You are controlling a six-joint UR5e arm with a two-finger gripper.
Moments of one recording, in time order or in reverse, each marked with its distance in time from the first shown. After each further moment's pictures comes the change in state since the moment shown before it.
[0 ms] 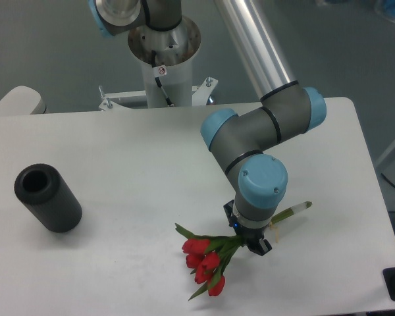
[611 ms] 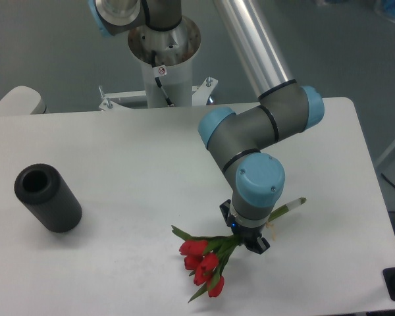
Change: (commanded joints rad) arm 0.002 -0.002 0.009 -0.008 -0.003 -0.035
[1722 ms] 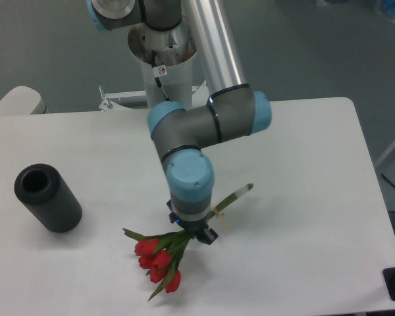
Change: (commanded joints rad) arm -0.091 0.075 -0.126 0.040 -0.003 -0.218
